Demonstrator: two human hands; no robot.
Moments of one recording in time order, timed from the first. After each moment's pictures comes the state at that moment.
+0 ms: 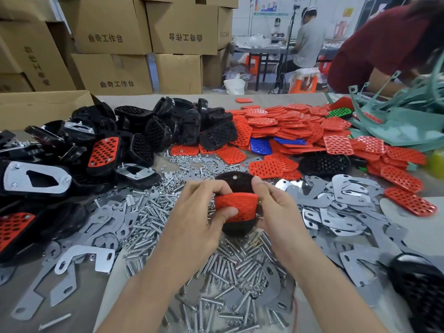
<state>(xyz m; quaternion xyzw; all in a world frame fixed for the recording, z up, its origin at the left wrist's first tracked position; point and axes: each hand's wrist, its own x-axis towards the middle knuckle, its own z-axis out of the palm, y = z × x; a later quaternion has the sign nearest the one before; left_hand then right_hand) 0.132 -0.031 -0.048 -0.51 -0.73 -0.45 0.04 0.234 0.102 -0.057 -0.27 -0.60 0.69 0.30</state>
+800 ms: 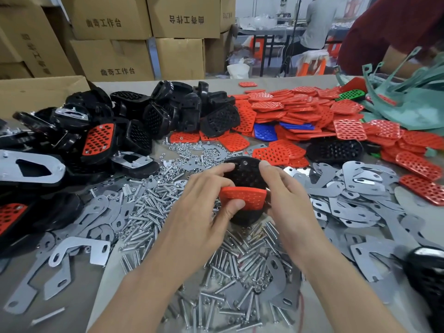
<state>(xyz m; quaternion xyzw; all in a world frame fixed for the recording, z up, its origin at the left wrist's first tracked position) 0.129 -0.027 -0.061 -0.57 -0.71 -0.39 0.08 0.236 0.106 -0.058 -0.28 -0.59 0.69 0.31</state>
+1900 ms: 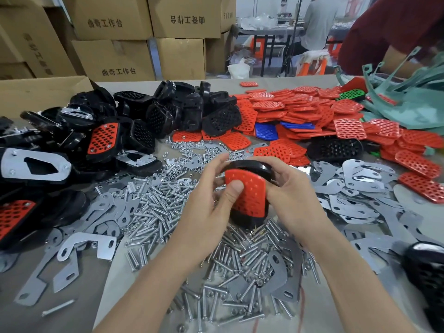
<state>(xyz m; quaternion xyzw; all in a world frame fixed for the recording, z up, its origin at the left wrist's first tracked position) 0.136 -0.014 -0.062 -0.44 -0.65 -0.60 -0.16 0.240 0.118 -0.049 -0.16 -0.71 0.61 0.31</state>
